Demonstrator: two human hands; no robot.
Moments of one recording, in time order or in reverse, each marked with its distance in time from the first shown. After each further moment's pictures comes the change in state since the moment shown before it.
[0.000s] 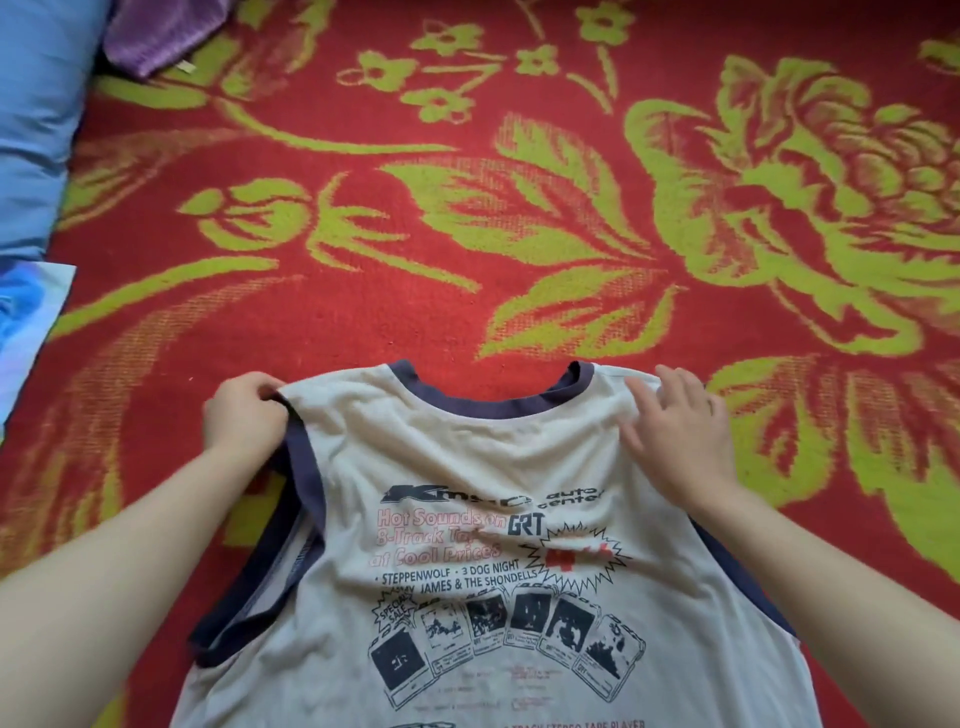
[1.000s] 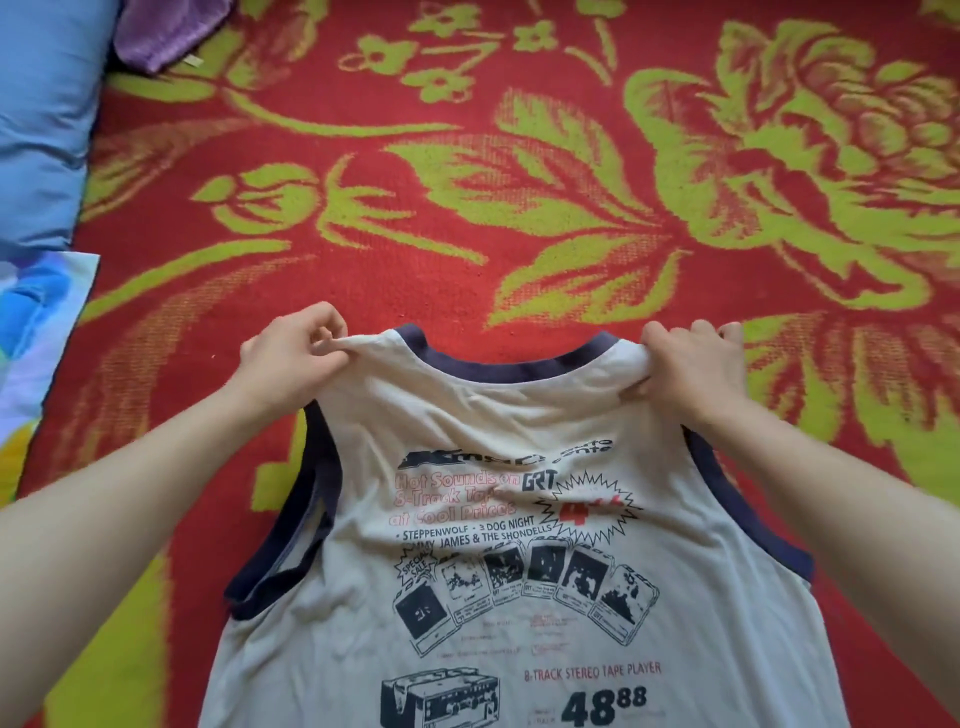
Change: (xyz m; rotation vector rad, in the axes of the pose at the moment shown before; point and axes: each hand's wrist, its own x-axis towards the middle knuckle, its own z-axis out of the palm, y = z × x) left_hand -0.031 0.048 -0.043 -0.064 -0.333 0.421; right_hand 0.016 -0.004 -0.032 -0.101 -0.080 -0.037
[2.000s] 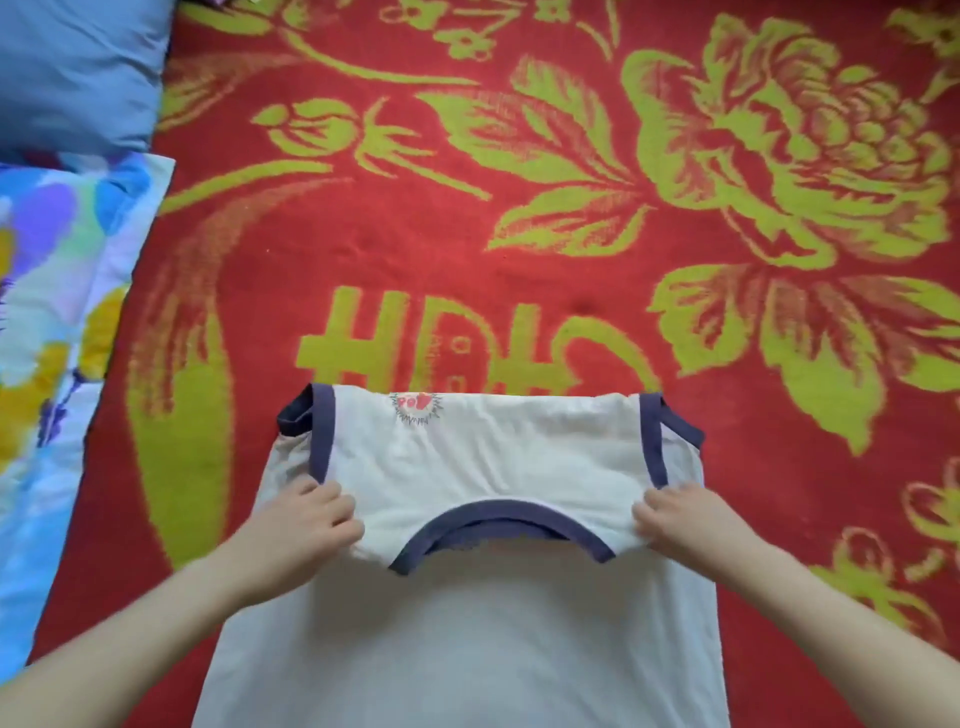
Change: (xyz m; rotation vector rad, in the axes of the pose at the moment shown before) left_hand -0.255 -0.054 0.035 0.716 -0.157 0.877; right_hand -0.240 0.041 0.021 -0.045 -0.005 -0.797
